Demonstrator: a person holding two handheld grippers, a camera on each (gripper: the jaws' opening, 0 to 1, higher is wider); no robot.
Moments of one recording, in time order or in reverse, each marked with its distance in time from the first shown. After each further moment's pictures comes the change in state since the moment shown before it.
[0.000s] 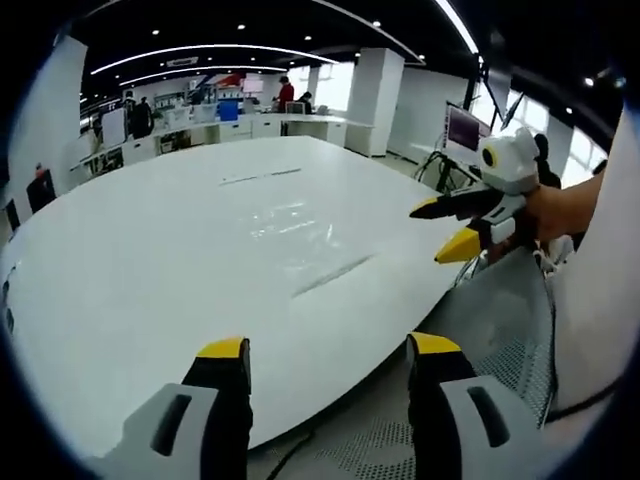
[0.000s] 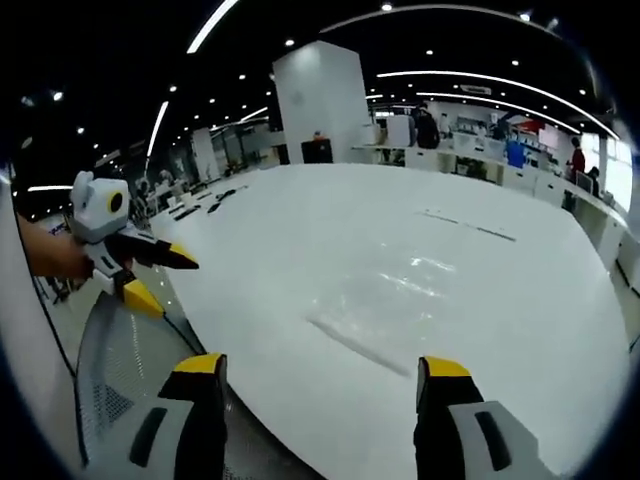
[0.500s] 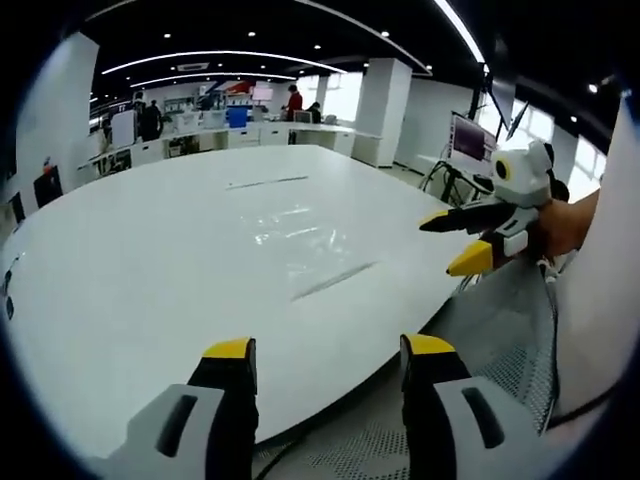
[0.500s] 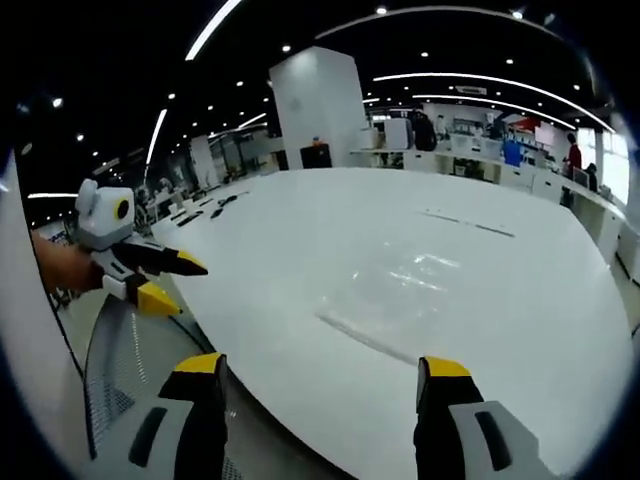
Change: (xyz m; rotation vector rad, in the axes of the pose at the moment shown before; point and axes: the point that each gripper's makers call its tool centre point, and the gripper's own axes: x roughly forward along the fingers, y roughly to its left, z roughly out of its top) left arm 0.002 -0.004 -0.002 -0.011 -0.051 0.024; right arm -0.010 0.010 -0.008 0.026 -0.032 -0.004
